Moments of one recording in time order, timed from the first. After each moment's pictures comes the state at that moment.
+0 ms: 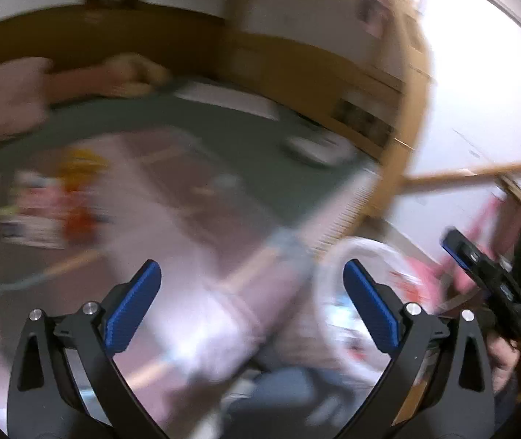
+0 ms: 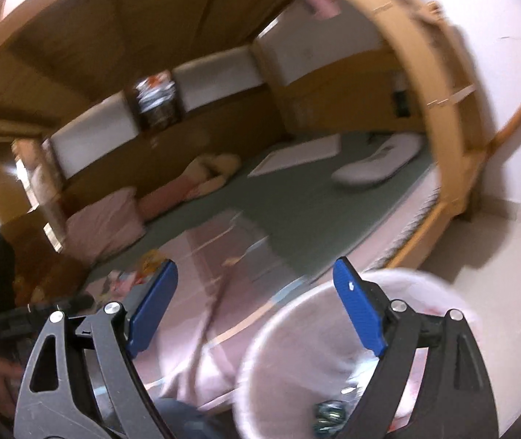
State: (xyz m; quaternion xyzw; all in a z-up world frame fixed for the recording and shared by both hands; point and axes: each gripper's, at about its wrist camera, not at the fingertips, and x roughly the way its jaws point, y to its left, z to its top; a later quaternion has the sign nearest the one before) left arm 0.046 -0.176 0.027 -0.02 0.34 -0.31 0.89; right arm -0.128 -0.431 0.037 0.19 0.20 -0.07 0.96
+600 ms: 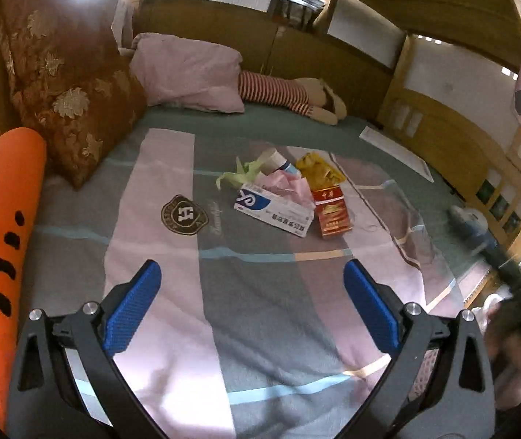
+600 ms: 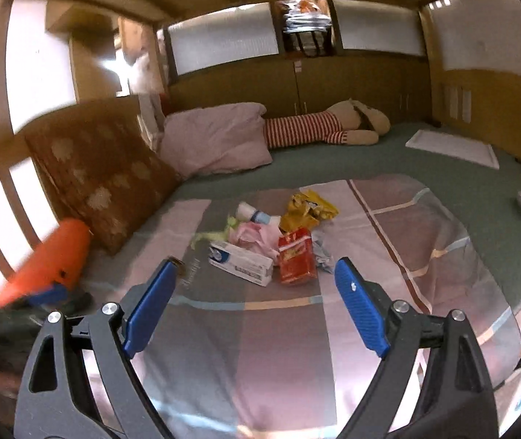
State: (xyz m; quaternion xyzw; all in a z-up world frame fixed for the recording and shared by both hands) left arm 0.069 0.066 -0.021 -0.10 0.32 -0.07 0.94; right arm 0.064 -0.167 -0.005 0.02 0.30 0.09 0.95
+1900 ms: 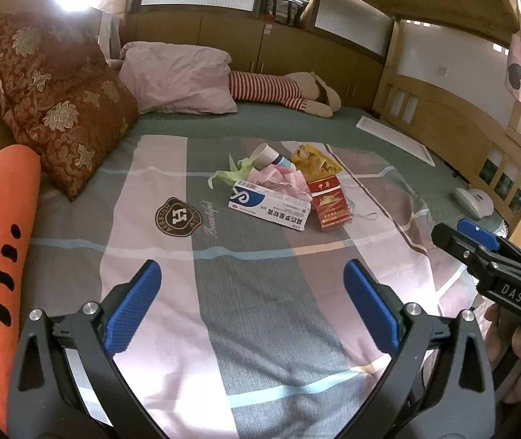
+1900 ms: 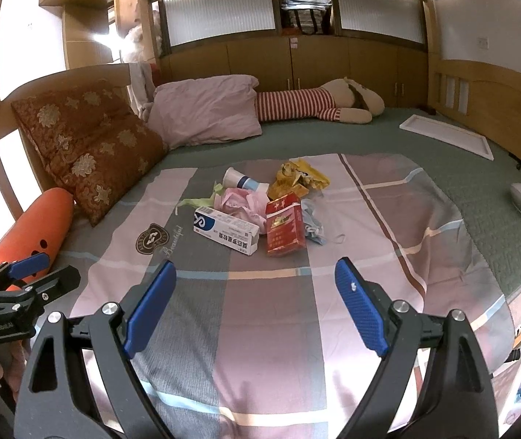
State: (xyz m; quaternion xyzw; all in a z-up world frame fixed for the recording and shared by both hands) left arm 0.065 0.044 -0.031 -0.06 0.32 -0.07 0.94; right arm 0.057 -0.175 -0.012 0.03 0.31 0.09 0.95
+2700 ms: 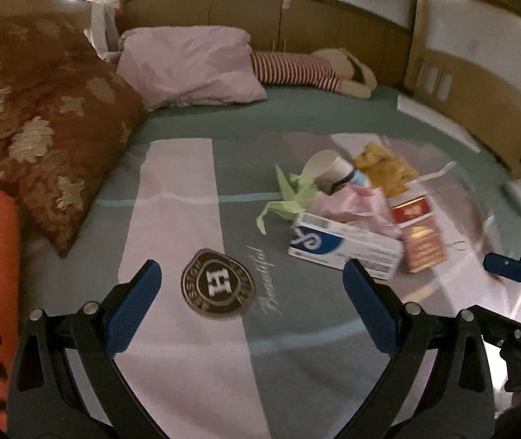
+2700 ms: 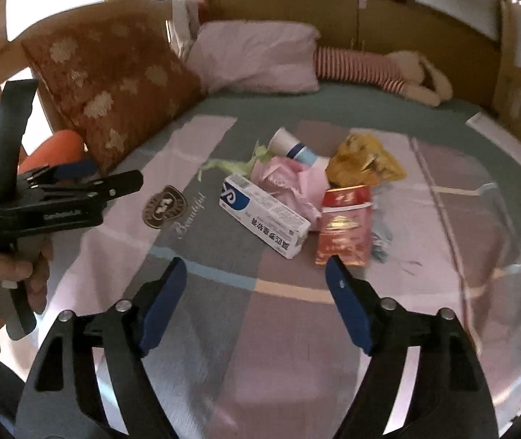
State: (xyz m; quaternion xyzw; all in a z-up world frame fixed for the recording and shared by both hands) left arm 0.231 0.077 -0.070 -0.01 0.37 -0.03 0.93; right arm 0.182 -0.116 -0.067 -0.05 0.41 0.20 0.89
